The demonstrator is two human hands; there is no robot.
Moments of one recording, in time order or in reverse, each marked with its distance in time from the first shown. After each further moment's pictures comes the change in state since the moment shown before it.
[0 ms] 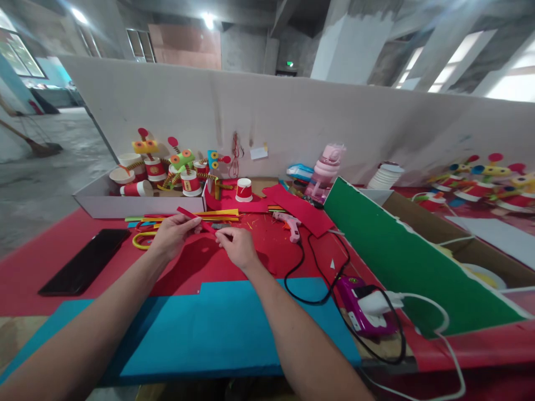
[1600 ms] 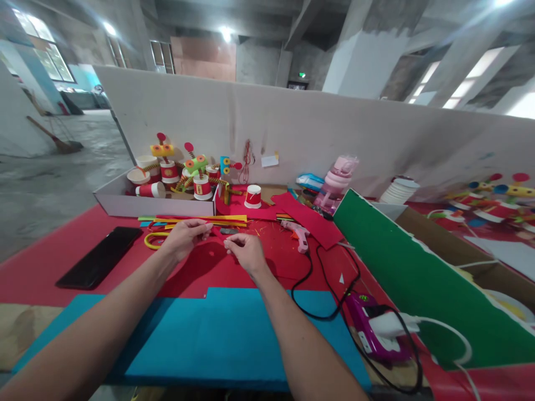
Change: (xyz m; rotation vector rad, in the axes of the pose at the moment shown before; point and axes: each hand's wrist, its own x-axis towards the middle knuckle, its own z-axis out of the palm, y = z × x) left_hand 0.000 0.002 -0.002 -0.001 -0.060 -0.096; right_hand 0.002 0.012 0.006 0.321 -0.010 0.226
